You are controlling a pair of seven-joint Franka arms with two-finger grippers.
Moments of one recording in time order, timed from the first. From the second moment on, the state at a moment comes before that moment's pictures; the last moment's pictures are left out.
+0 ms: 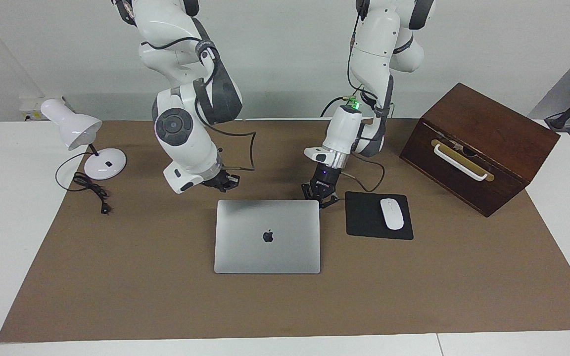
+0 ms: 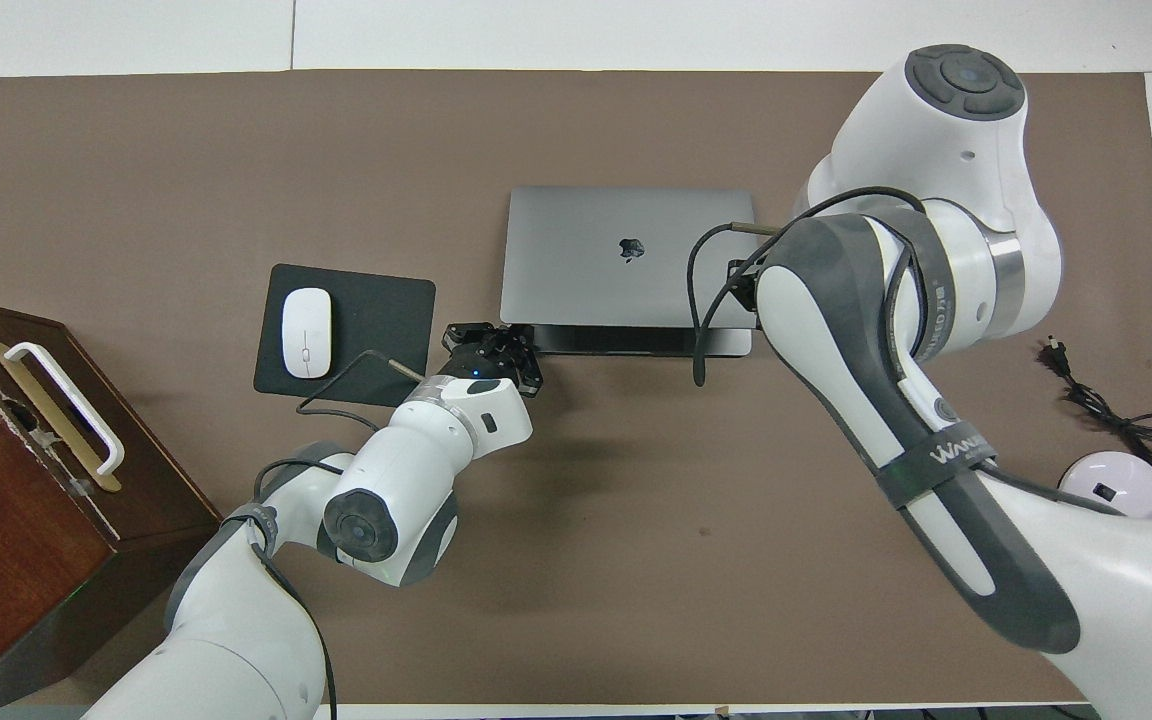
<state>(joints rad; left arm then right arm) -0.62 0.38 0.00 -2.34 -0.11 3.49 0.15 0.30 0.36 -0.04 -1.55 0.16 1.71 0.44</state>
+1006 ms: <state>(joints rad) -0.62 0.38 0.00 -2.34 -0.11 3.49 0.13 0.17 0.35 -0.04 -1.37 -0.02 1.68 0.12</state>
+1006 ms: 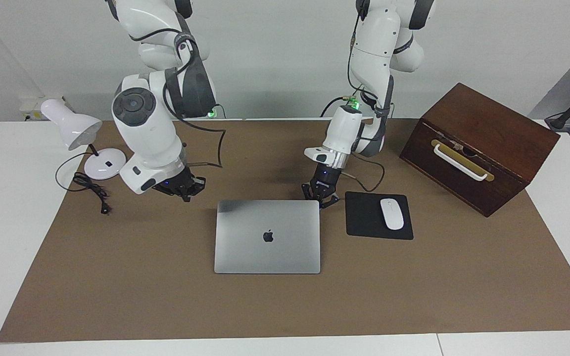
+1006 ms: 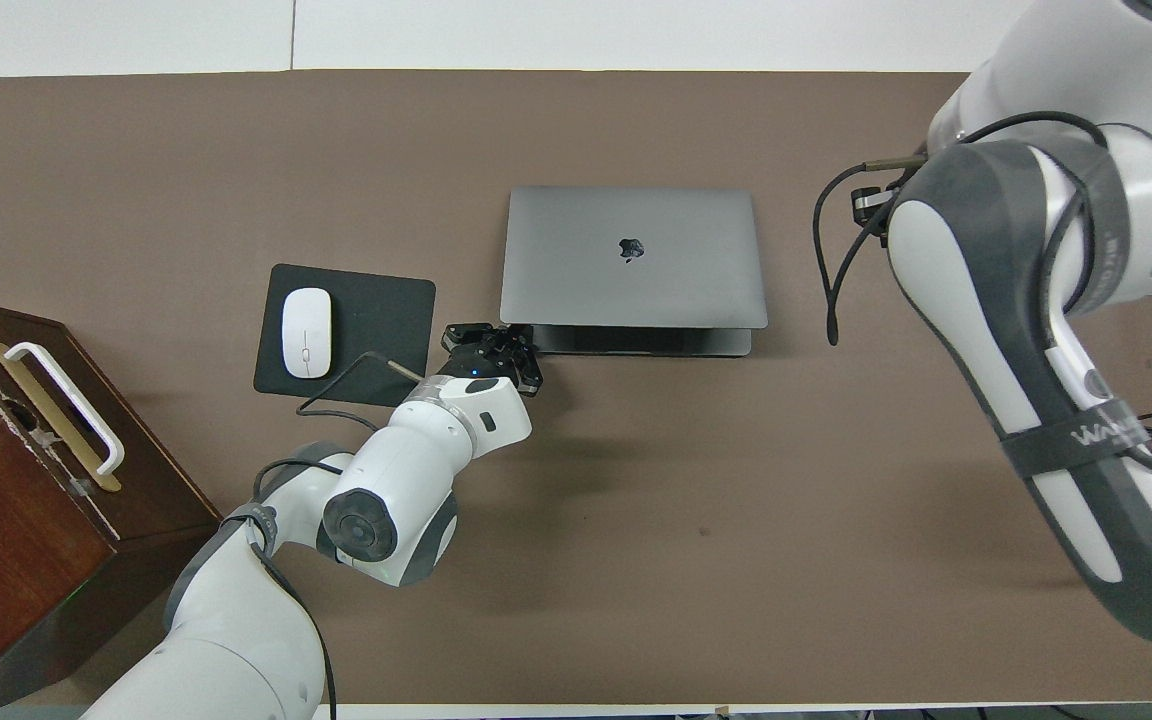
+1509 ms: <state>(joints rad) -0.61 0.36 0.00 -2.34 -0.11 3.42 0.13 0.10 0.35 -0.04 -1.31 -0.04 1.68 0.02</state>
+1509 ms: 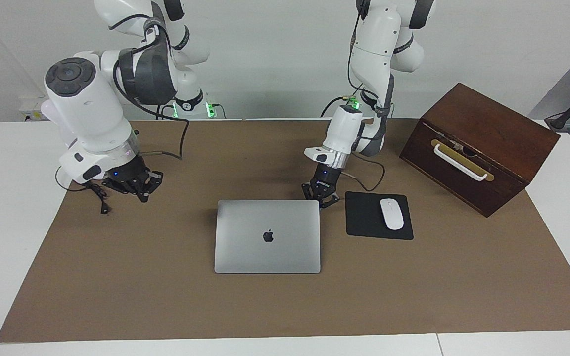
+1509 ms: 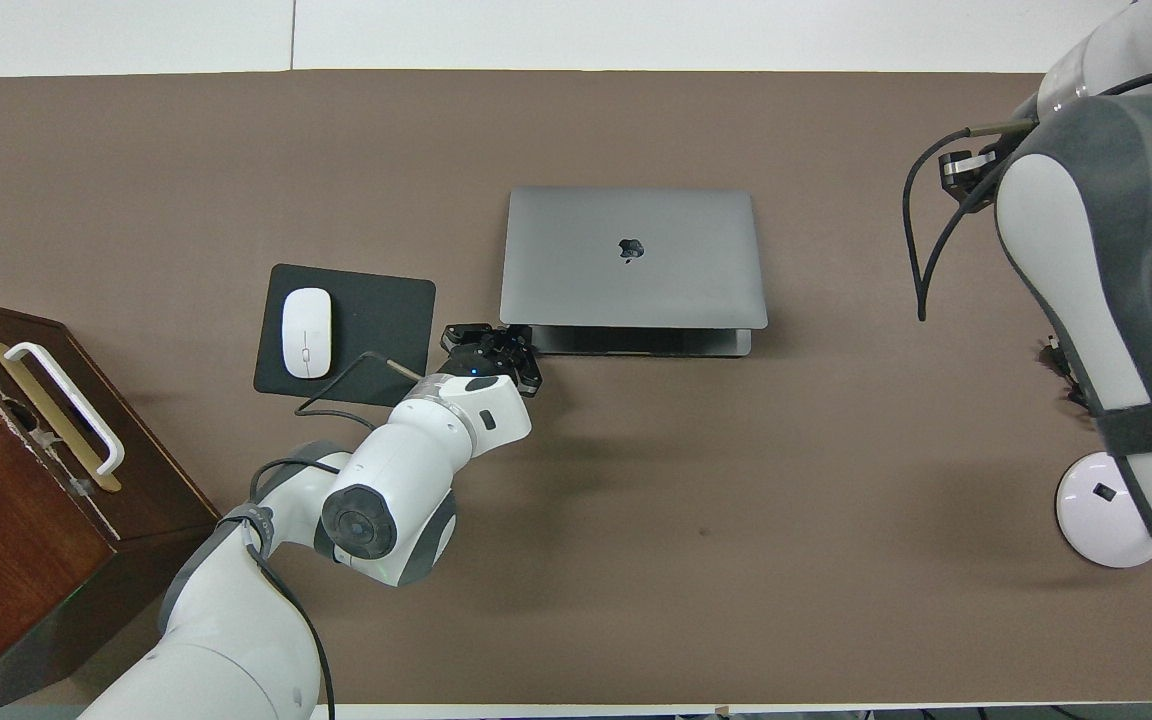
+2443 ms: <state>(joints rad) -0.53 -0.08 0.02 -2.29 -0.11 2.55 0.13 0.01 0.18 -0.04 -1.33 -0.06 1.66 -0.09</state>
